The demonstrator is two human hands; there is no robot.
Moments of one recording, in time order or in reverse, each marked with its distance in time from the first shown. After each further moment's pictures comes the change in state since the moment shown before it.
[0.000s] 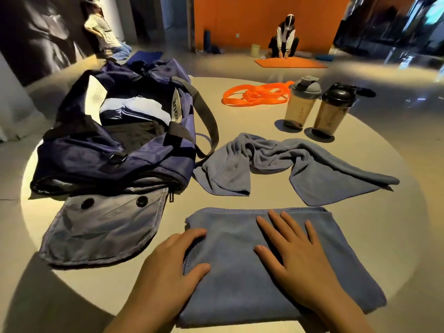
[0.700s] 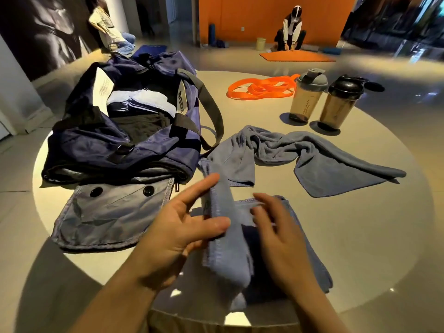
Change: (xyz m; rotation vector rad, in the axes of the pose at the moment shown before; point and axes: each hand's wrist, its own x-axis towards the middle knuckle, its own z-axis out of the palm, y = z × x) left_hand 0.015 0.045 -0.041 -1.297 -0.222 -0.110; right_hand -0.004 -0.060 -0.017 1.000 0.331 0.031
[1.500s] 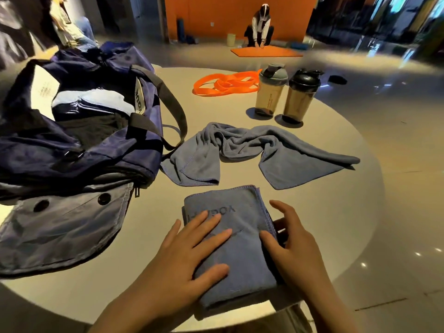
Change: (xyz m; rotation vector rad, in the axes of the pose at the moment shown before) left_hand 0.019 -0.074 0.004 1.502 -0.302 0.143; right_hand -0.010 0.054 -0.070 -0.307 0.056 0.078
